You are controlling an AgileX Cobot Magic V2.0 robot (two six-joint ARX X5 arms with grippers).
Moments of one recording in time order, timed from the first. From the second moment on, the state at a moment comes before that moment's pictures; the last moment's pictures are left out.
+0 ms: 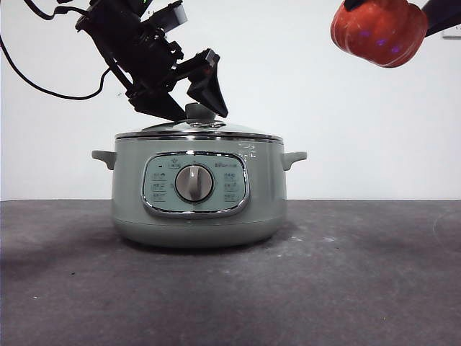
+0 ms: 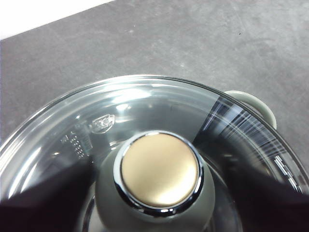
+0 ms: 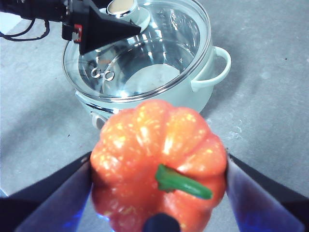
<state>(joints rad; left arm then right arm) -0.42 1.77 1.39 -0.18 0.25 0.09 0.37 0.99 1.02 -0.64 -0.29 0.00</state>
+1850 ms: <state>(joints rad) -0.32 1.00 1.39 -0.67 0.23 0.08 0.50 1.52 1.42 -0.44 -0.29 0.00</state>
